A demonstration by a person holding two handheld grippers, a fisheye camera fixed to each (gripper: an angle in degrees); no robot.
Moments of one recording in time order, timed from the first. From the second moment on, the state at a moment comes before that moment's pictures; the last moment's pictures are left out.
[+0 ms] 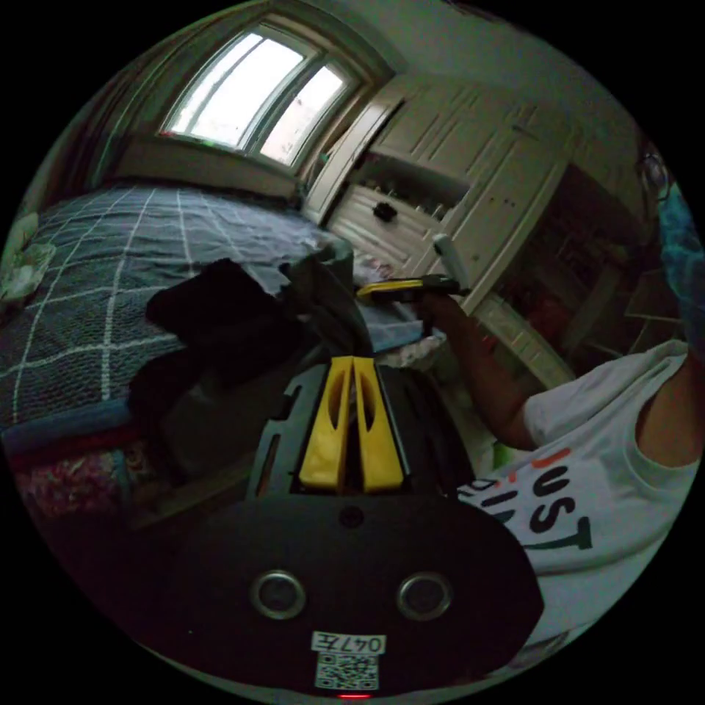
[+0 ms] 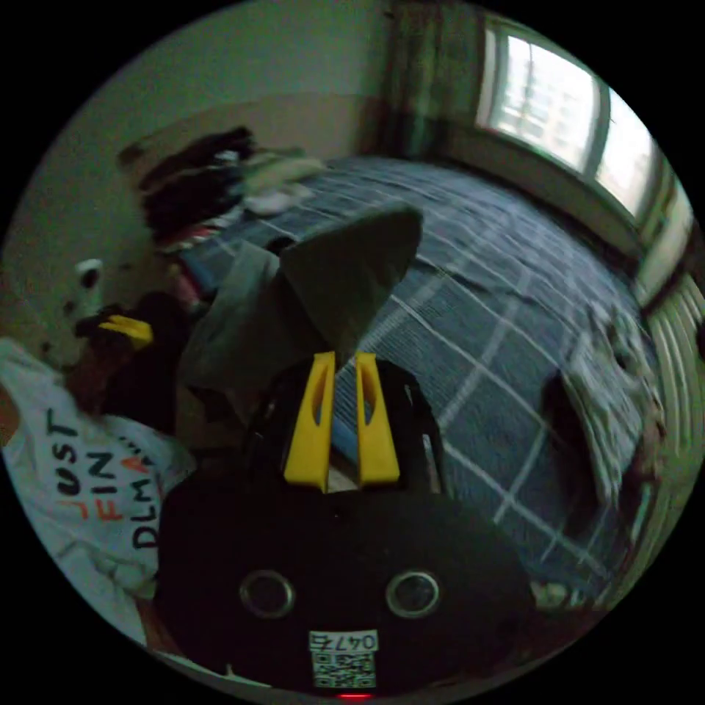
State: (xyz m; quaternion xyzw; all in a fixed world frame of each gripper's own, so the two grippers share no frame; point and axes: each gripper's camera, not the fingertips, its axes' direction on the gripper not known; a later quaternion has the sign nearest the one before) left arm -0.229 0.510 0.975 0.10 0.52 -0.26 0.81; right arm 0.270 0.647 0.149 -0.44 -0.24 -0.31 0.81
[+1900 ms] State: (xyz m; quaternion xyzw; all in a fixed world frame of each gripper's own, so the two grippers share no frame) left arm -0.138 0.530 0.858 0.08 0.53 0.02 0.85; right arm 0.101 0.685 0.230 -0.37 -0.31 -0.40 0.78
